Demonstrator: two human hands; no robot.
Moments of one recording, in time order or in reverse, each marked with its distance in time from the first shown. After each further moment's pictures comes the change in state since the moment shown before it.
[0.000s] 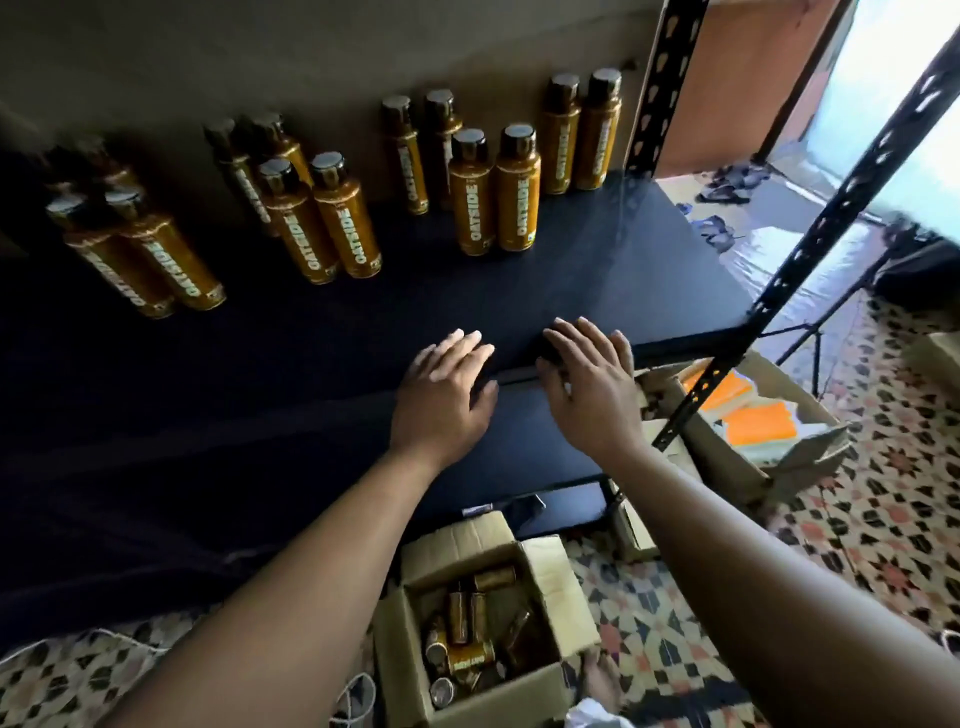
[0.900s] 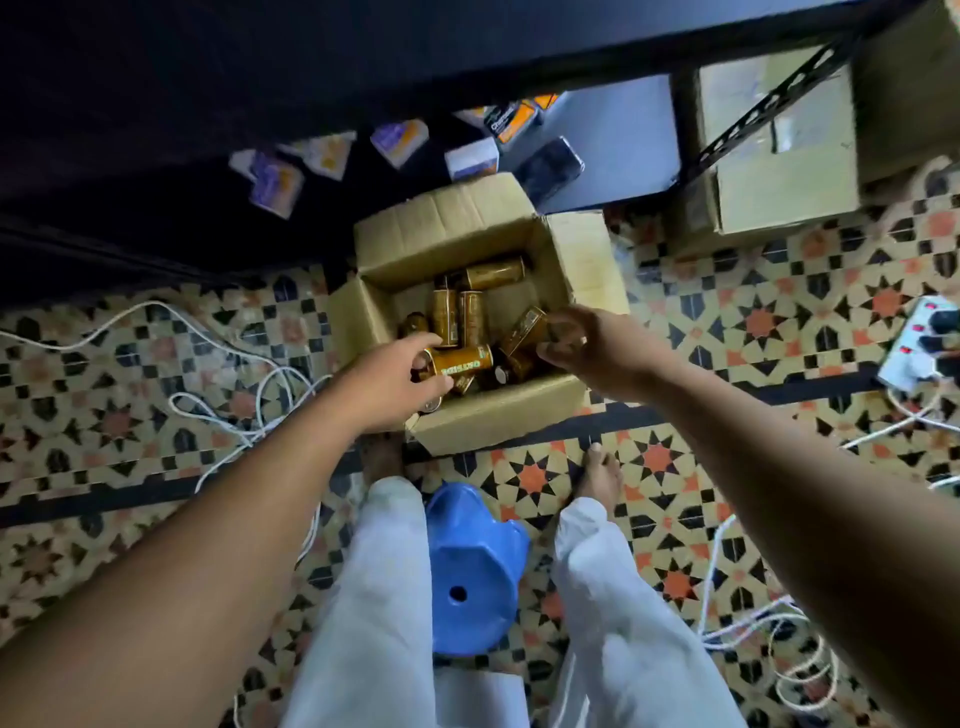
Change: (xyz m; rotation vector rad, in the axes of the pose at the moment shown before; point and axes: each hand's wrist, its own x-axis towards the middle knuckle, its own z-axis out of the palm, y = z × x) left_hand -0.364 -0.135 0.271 -0.341 -1.149 -0.713; right_hand -0.346 0.110 0.242 0.104 -1.259 0.500
